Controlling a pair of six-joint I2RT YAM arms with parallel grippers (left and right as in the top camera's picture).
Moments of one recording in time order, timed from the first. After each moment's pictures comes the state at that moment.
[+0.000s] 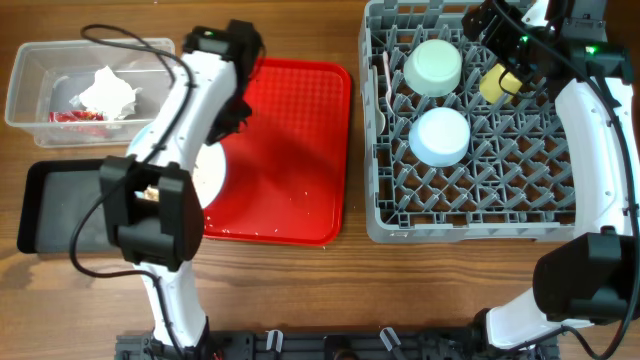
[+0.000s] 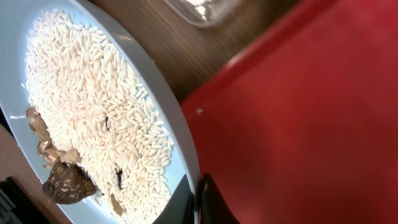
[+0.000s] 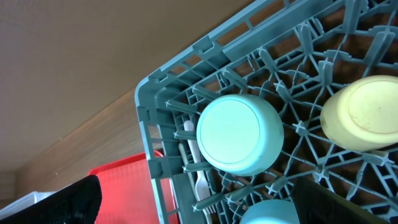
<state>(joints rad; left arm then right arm) -0.22 2.08 1.83 -1.43 -0.35 -1.00 -0.09 1.75 1.68 -0.72 -0.28 0.52</state>
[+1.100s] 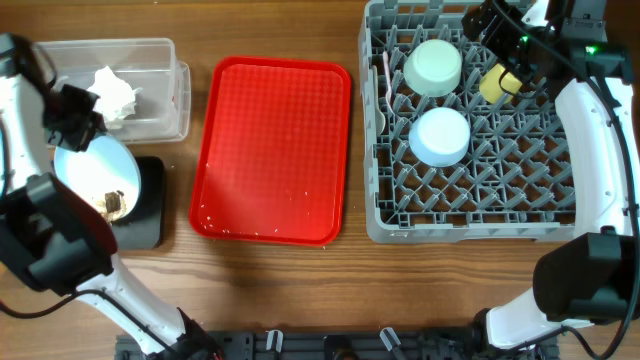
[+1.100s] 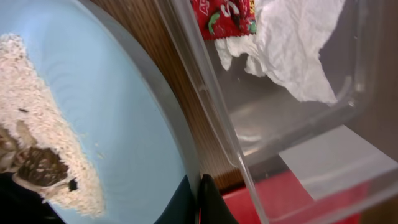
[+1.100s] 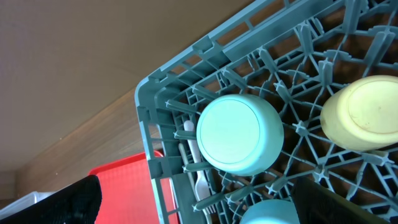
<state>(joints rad) 0.49 2.05 1.83 -1.22 0.20 -0.72 -0.09 1.75 1.68 -0.72 -0.28 0.52</state>
